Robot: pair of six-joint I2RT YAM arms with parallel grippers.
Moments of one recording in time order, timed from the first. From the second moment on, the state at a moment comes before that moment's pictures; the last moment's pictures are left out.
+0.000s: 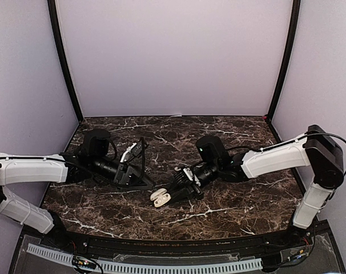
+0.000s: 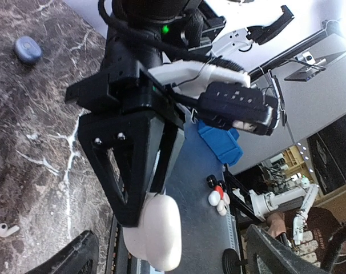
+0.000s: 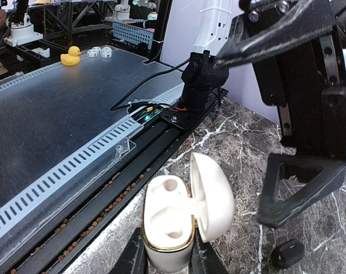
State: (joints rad) left arm -0.73 1.30 0.68 0.17 1.06 -0.52; right arm 0.96 1.72 0.95 0.21 -1.06 -0.73
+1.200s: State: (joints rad) left arm -0.81 1.04 0.19 0.93 0.58 -0.15; right arm 1.09 1.53 0.70 0.84 -0.49 -0.08
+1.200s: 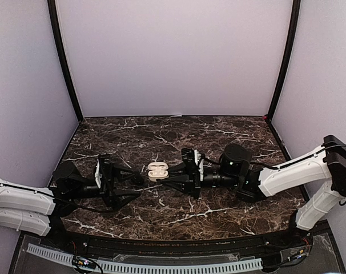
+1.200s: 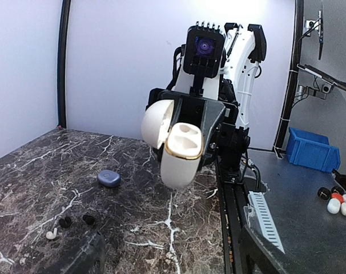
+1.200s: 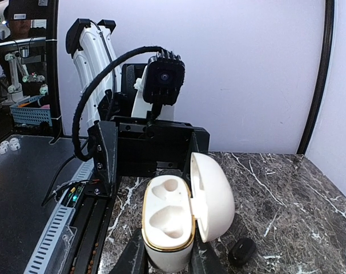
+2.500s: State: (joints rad) left arm -0.82 1.21 0.14 1.15 0.64 0.06; right arm 1.17 1.62 0.72 0.94 -0.38 -0.12
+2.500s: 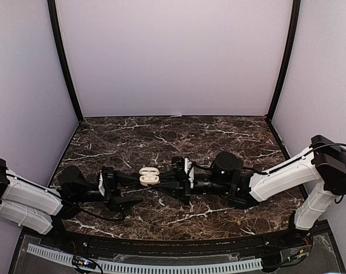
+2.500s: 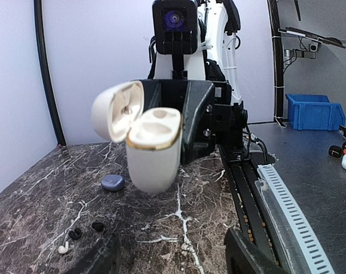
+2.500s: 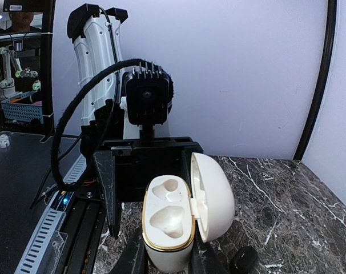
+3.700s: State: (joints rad) left arm -0.82 1.24 0.13 1.28 0.66 -0.01; right arm 1.19 1.72 0.76 0.98 -0.41 -0.13
